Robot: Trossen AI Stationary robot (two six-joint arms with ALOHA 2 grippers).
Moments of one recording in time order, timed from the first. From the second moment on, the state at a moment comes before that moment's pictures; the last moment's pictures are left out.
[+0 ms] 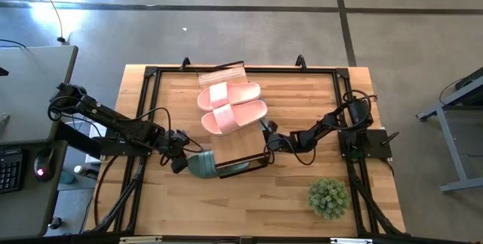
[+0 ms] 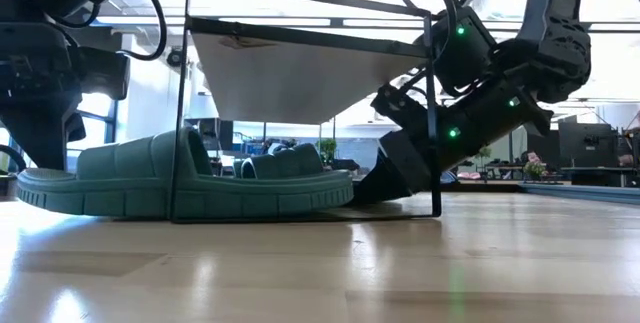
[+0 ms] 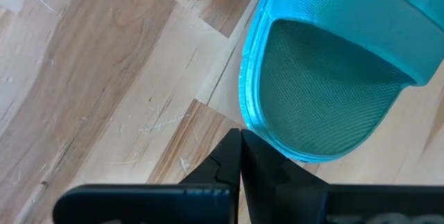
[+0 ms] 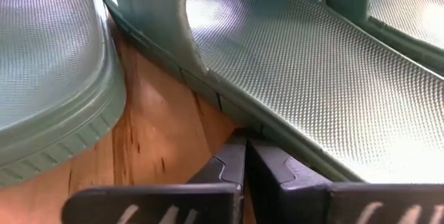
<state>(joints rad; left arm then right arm) -0.22 1.01 0.38 -0.49 -0.03 -0.90 0.12 1.96 0.64 0.71 0.37 0.21</state>
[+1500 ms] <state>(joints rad) -0.22 1.01 0.38 -0.49 -0.01 -0.90 0.15 1.96 0.64 0.58 0.52 0.04</state>
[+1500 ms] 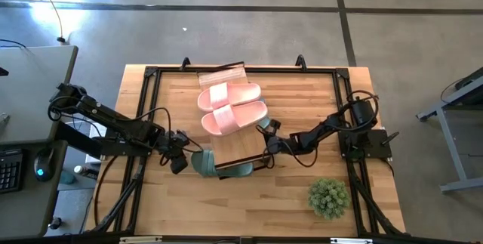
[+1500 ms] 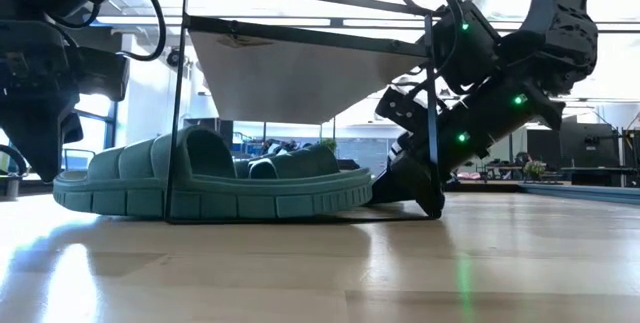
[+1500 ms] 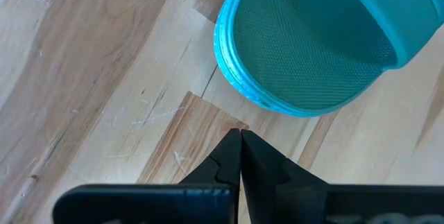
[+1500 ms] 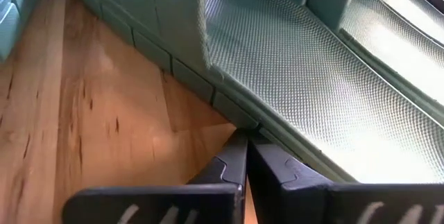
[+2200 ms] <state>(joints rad) -0.22 1.01 0.38 -0.49 -0.01 -0.90 0.13 1.92 0.64 0.47 0.46 -0.04</state>
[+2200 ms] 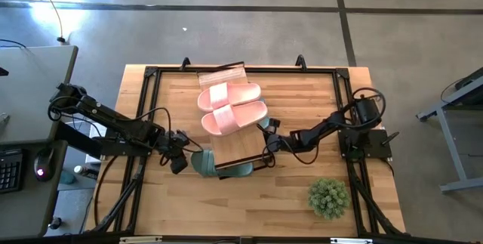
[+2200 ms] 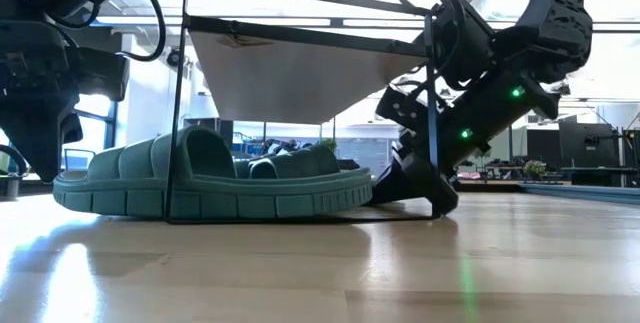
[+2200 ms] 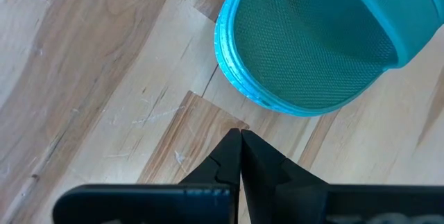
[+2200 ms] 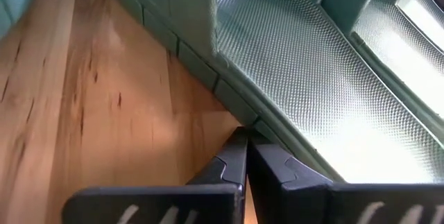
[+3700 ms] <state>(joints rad) -0.22 1.01 0.38 -0.46 -0.01 -0.89 0.09 0.88 0.52 -0.38 0.19 0.14</state>
